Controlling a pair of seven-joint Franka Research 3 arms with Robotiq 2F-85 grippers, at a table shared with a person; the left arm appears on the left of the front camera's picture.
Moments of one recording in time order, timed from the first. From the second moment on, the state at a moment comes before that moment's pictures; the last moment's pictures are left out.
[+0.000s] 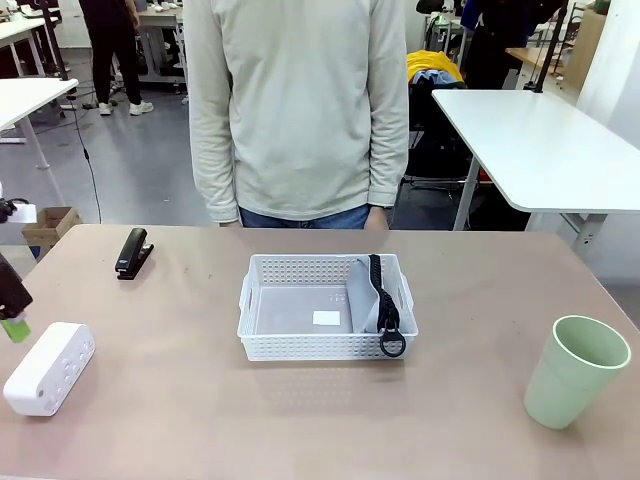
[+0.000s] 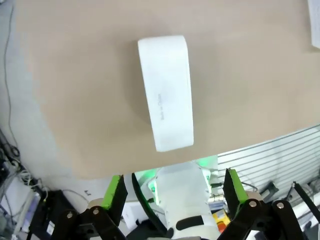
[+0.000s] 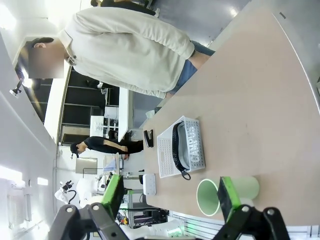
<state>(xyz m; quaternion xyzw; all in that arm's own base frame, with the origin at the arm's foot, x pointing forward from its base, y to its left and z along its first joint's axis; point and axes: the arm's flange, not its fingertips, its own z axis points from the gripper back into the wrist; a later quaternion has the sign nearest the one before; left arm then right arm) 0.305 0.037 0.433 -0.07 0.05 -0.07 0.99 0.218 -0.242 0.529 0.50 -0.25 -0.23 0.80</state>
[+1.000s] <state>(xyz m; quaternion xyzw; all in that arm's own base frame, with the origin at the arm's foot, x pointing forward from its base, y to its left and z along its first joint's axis) 0.356 0.000 0.340 -0.04 0.11 0.03 0.99 0.218 -0.241 0.529 0.50 -0.25 -0.23 0.80</state>
